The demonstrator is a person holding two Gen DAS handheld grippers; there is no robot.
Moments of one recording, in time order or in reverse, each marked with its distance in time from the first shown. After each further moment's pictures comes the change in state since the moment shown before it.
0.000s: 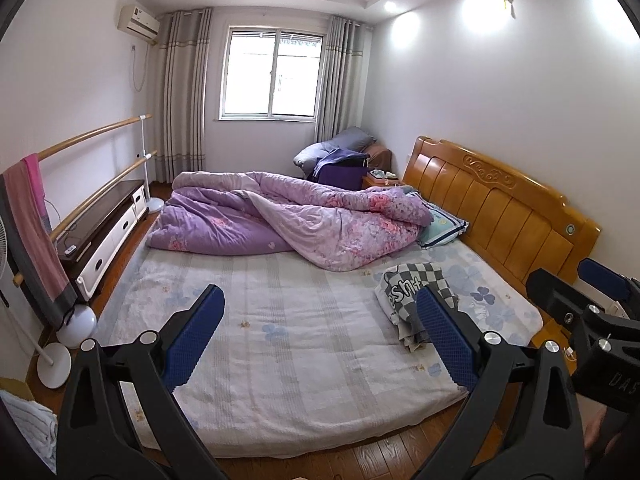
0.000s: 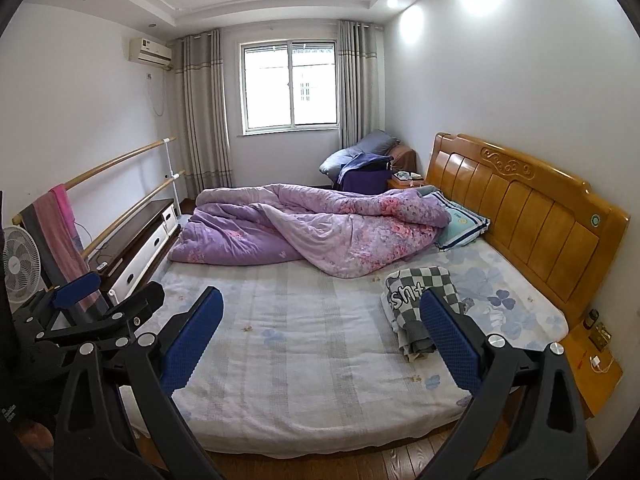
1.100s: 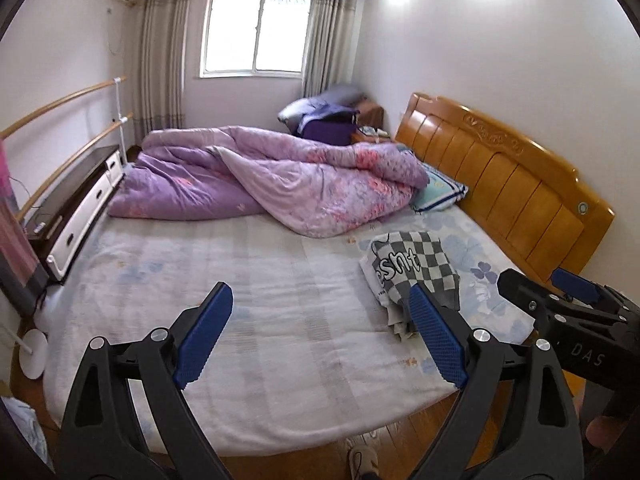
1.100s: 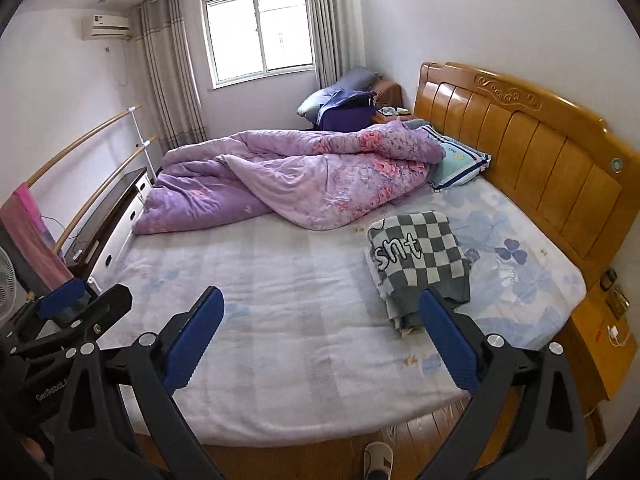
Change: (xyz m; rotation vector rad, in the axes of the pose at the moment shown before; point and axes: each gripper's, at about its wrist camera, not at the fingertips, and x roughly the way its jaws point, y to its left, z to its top) left arm 0.180 -0.043 -0.022 -0.007 0.149 -0.038; right arm 0.174 -0.096 -0.021 0.099 0.216 -0.023
